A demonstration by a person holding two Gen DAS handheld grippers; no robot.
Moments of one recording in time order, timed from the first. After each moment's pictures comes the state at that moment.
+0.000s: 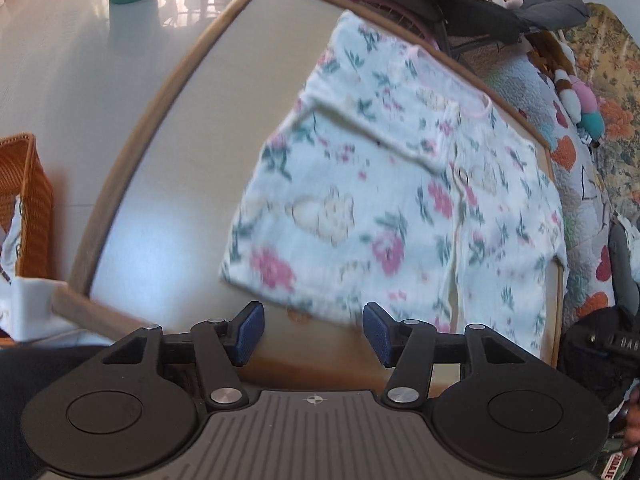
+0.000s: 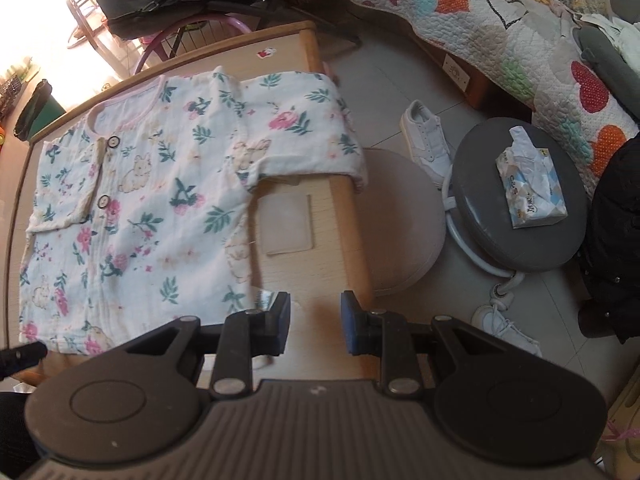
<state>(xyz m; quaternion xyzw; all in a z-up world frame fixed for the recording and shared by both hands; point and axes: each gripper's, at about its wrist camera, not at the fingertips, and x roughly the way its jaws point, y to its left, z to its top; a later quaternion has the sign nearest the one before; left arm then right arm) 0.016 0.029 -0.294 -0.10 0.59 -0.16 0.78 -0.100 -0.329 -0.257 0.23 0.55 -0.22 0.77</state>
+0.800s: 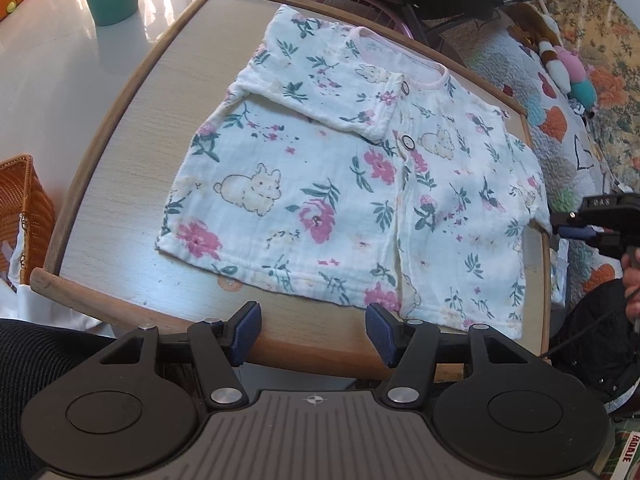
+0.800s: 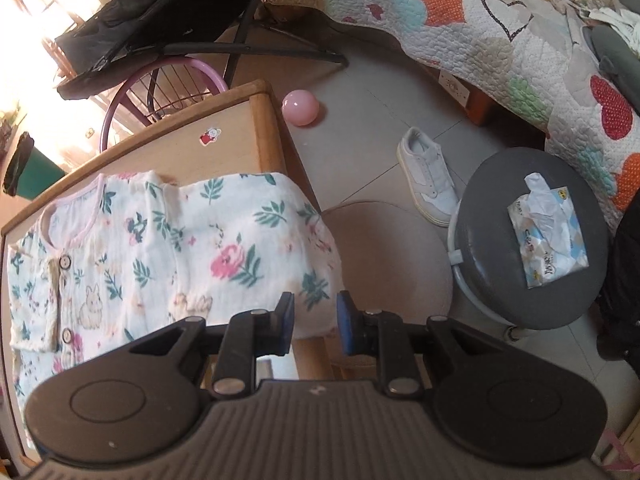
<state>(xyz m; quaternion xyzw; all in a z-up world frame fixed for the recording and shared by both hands) -0.003 -0.021 -0.264 -0.06 0.59 -0.17 0.79 -0.033 -0.418 -0.282 0.28 0.52 -0.23 0.77</state>
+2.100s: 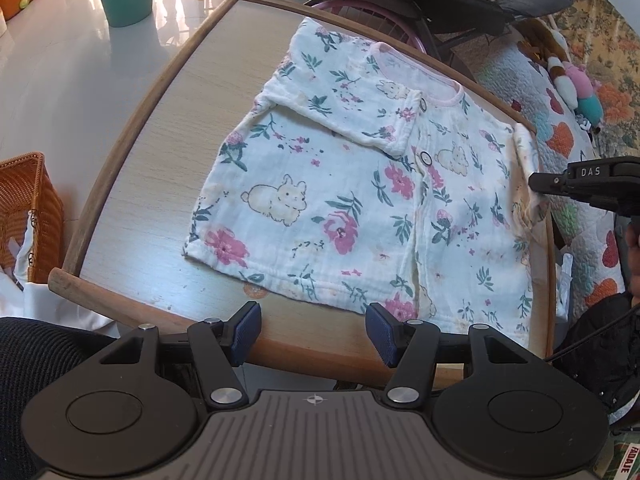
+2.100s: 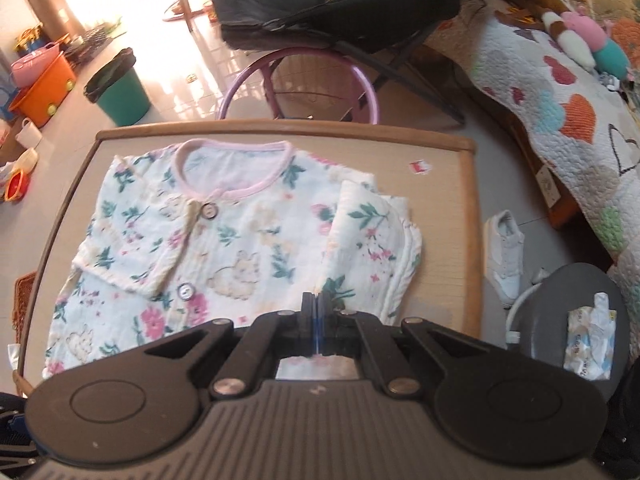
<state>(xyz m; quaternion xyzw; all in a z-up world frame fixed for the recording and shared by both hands) 0.000 0.000 -0.263 -0.07 0.58 -0.15 0.80 0.031 -0.302 -0.246 0.13 0.53 -0.09 0.83</state>
